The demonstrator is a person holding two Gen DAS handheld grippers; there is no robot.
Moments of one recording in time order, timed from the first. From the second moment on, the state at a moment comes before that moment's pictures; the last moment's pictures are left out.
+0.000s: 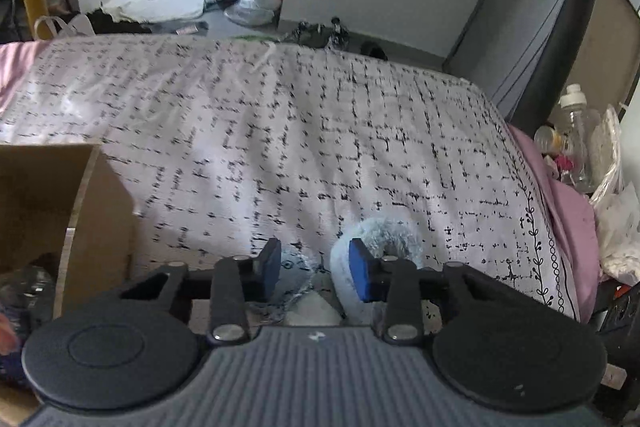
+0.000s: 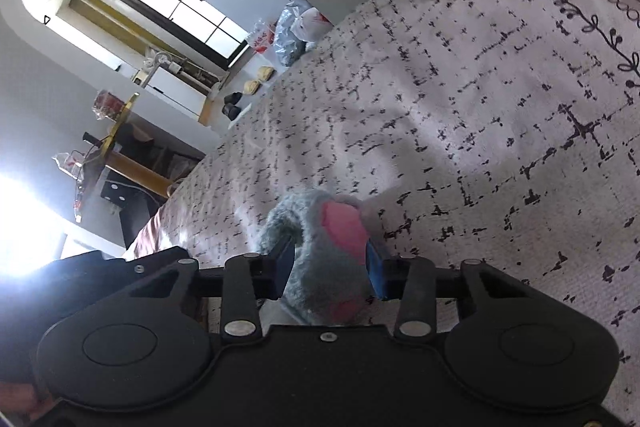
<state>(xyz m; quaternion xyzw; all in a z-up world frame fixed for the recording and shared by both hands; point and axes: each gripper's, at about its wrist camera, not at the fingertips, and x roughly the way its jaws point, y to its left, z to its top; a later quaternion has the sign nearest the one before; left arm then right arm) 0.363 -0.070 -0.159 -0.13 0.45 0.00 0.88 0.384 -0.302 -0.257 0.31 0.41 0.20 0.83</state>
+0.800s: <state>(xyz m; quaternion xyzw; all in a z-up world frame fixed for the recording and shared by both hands) 0.381 -0.090 -0.208 -0.18 0.50 -0.05 0.85 0.377 -0.291 -0.263 0.27 0.42 0.20 0.84</state>
